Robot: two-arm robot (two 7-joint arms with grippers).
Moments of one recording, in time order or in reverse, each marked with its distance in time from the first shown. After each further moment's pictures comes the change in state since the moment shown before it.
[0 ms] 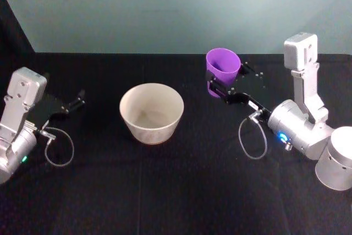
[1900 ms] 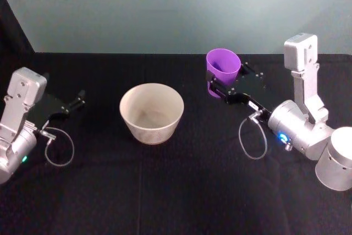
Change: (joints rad) left arm 0.000 0.000 0.000 0.000 0.000 0.000 0.000; right arm -0.001 0.000 0.000 0.001 0.000 -0.002 -0.001
